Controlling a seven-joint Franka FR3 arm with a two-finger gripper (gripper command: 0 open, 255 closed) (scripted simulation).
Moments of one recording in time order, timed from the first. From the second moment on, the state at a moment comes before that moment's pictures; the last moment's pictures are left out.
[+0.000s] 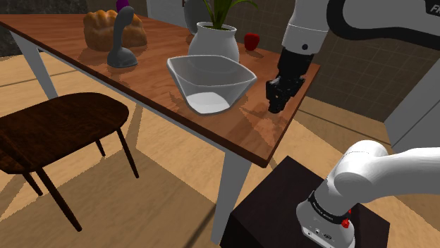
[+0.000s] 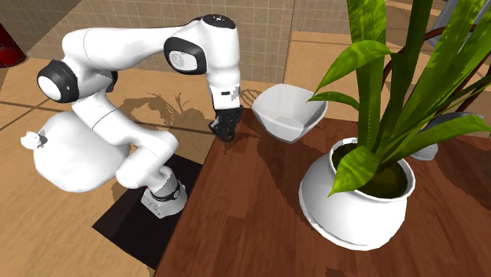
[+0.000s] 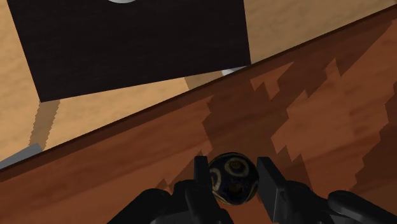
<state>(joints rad) -0.02 -0.83 0.27 -2.30 0.20 1.49 0.38</state>
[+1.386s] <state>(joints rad) -0.04 -0.70 0.25 -1.92 0.17 1.24 0.41</state>
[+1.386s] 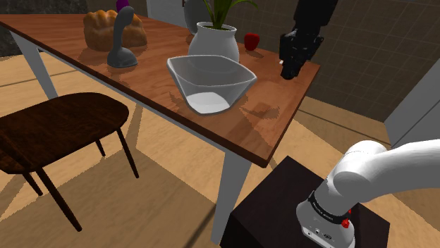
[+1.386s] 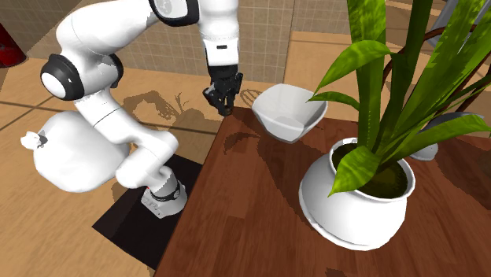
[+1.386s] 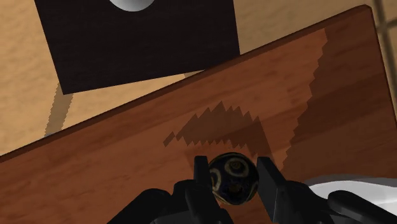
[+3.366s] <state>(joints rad) 0.07 0.16 0.60 -0.88 -0.11 1.02 0.81</state>
